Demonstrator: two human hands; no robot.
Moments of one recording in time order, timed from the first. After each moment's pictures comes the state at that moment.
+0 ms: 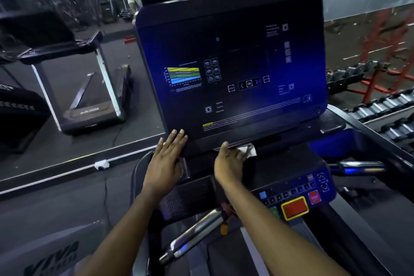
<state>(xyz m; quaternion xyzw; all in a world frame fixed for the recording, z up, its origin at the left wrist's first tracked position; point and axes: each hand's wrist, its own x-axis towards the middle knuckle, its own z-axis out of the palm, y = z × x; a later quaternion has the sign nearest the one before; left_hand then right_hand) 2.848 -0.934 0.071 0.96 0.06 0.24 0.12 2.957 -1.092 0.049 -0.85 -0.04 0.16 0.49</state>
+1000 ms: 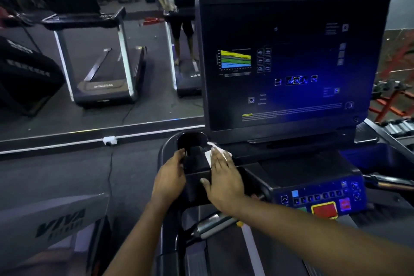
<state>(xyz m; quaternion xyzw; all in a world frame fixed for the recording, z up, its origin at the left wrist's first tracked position) 2.768 -0.911 0.019 0.88 0.28 0.19 0.32 2.875 -1.055 0.011 -0.88 -0.47 -0.07 -0.02</state>
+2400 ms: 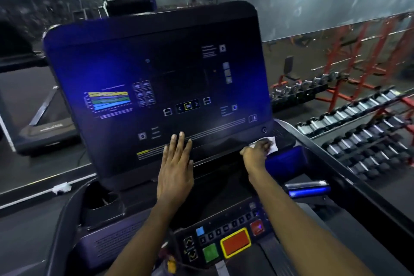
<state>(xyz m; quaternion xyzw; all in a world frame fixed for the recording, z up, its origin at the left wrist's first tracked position) 2.999 -1.086 0.062 0.94 0.10 0.30 0.10 3.176 -1.251 0.041 -0.82 0.08 0.09 0.56</state>
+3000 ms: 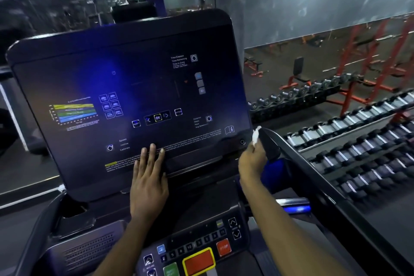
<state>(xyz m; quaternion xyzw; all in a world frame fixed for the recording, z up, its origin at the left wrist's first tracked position) 3.019 -1.106 0.047 0.93 0.19 0.31 0.05 3.205 -1.305 0.070 -0.73 0.09 -0.06 0.68</state>
